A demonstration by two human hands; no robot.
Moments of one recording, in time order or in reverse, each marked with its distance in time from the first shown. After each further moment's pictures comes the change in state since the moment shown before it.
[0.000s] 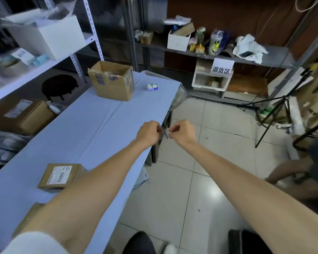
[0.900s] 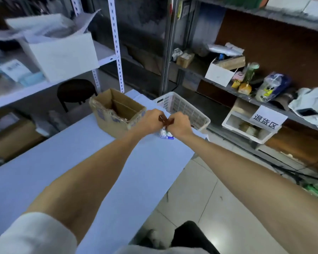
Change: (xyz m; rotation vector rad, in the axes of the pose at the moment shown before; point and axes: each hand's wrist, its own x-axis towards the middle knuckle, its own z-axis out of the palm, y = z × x) left_hand 0.364 -0.001 -0.128 -0.097 0.138 -0.138; right_hand 0.418 -0.113 0.038 -0.282 -0.269 -0.262
